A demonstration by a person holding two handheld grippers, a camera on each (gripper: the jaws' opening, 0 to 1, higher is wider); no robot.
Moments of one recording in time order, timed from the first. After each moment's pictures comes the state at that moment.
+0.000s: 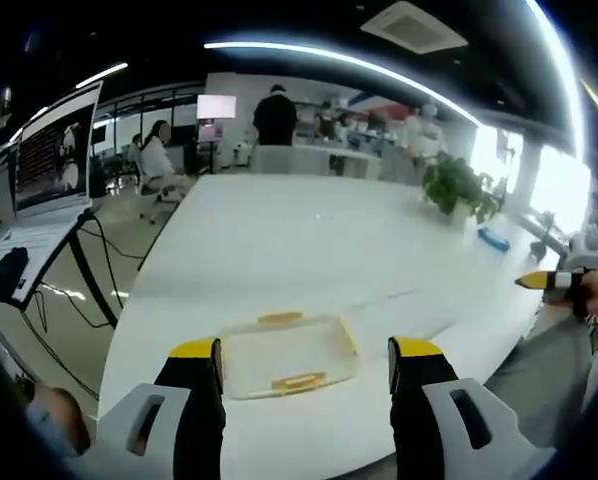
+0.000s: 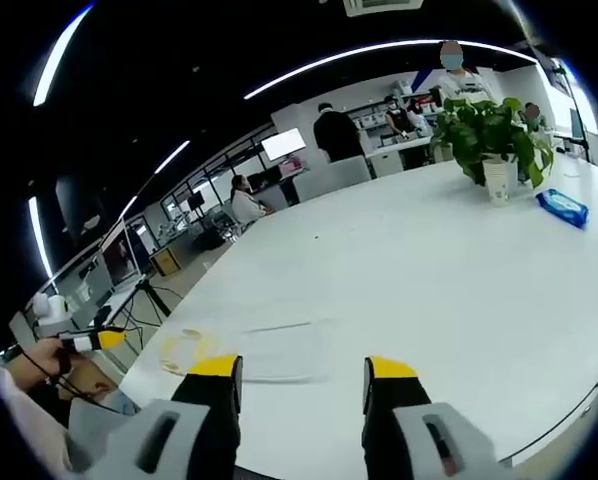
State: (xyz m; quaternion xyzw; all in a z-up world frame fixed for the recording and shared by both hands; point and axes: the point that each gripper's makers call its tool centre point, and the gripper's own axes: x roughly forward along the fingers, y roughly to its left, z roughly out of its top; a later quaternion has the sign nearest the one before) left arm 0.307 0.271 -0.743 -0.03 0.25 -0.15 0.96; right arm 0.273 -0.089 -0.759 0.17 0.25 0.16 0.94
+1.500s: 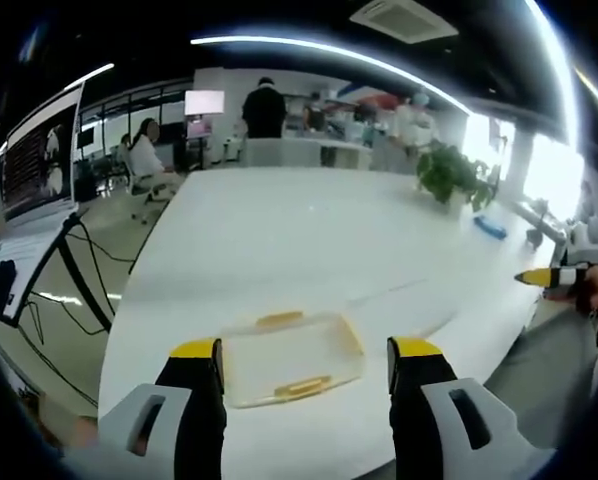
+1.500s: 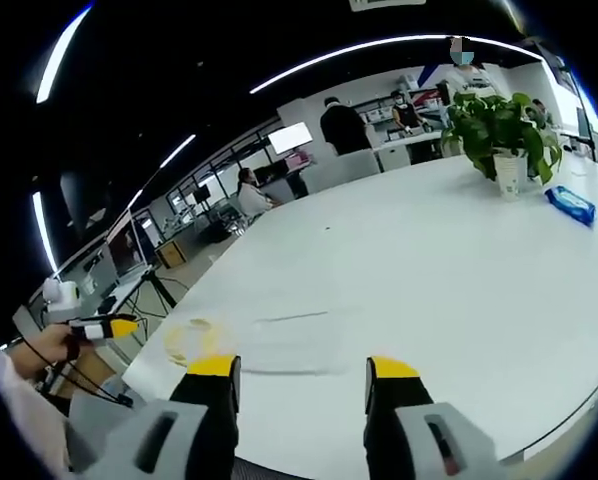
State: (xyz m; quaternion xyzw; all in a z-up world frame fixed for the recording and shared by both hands) left arm 0.322 0.268 -0.753 -0.01 0.27 -0.17 0.95; right arm 0.267 -0.068 -0.769 0.13 0.27 0.18 0.94
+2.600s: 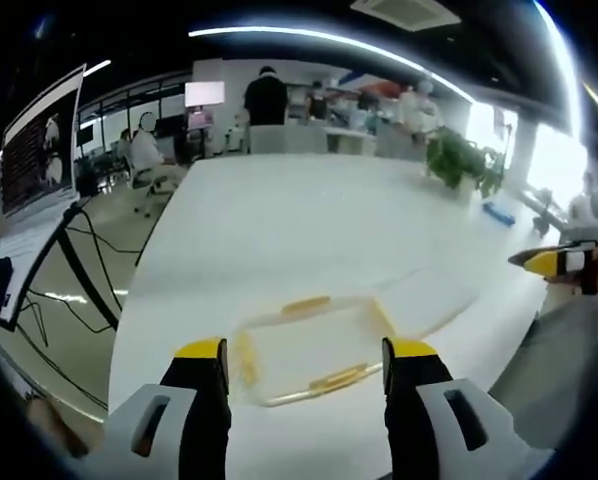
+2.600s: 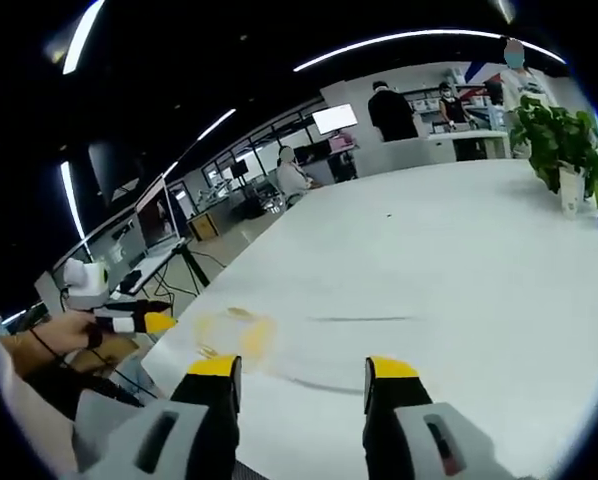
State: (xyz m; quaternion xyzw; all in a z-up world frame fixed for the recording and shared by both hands) left arm 0.338 0.296 -0.781 0.00 0.29 -0.17 0.94; right arm 0.298 0.031 -0.768 0.13 0.28 0.27 0.91
